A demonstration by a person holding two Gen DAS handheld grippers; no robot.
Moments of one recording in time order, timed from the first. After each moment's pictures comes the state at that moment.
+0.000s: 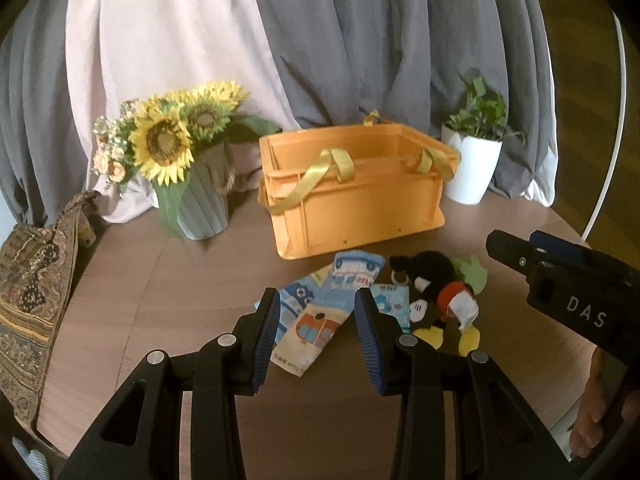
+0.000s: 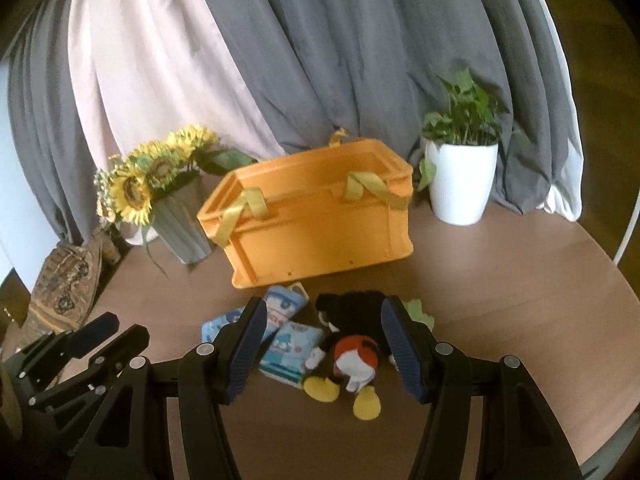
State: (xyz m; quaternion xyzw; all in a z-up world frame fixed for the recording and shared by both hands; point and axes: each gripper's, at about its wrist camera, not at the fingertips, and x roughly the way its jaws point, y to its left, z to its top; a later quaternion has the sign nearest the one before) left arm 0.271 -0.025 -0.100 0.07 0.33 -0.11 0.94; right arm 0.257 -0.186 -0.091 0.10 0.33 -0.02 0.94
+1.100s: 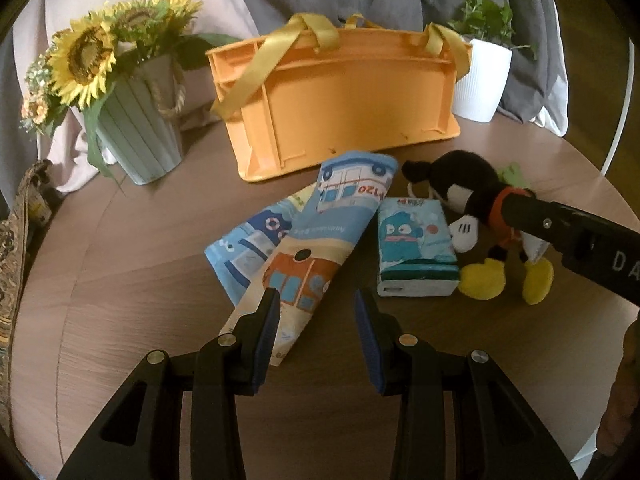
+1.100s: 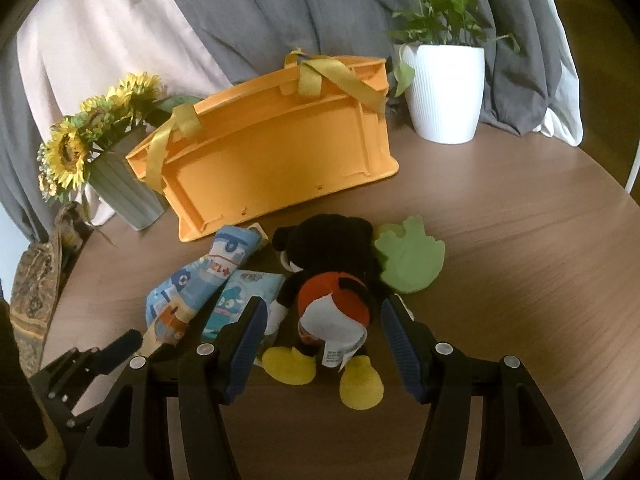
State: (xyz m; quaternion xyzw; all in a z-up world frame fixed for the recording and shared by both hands) left arm 0.322 -0.040 -0.211 0.11 0.40 -0.14 0.90; right arm 0.288 -0.194 -0.184 0.14 0.39 -0.06 0.91
